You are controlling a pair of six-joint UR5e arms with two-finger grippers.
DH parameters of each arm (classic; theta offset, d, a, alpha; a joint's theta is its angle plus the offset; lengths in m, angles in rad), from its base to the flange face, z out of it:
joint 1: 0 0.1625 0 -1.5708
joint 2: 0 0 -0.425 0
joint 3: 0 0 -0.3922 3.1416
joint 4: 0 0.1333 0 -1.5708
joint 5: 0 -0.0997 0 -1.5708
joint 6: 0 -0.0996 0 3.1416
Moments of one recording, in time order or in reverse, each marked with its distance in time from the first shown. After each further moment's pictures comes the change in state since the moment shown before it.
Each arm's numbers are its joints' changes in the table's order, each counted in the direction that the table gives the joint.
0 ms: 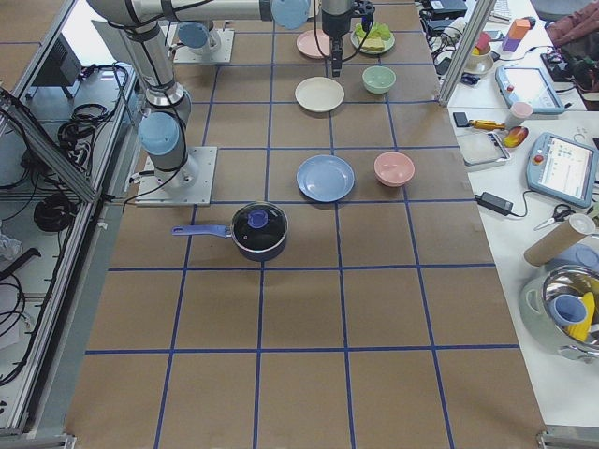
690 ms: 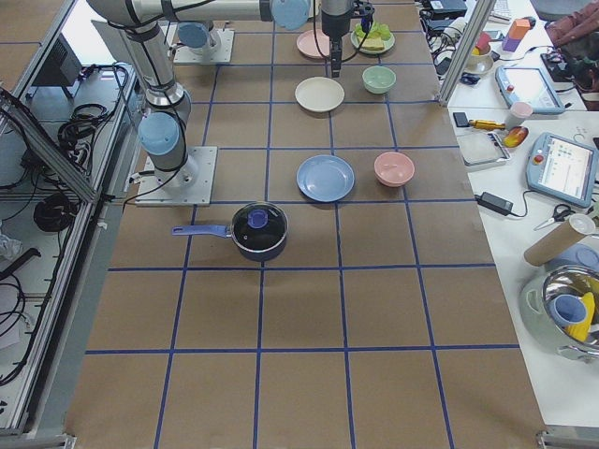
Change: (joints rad) left arm -0.004 -0.048 -0.032 0.004 -0.001 0.009; right arm 0.001 0.000 -0.006 0.000 0.001 -0.004
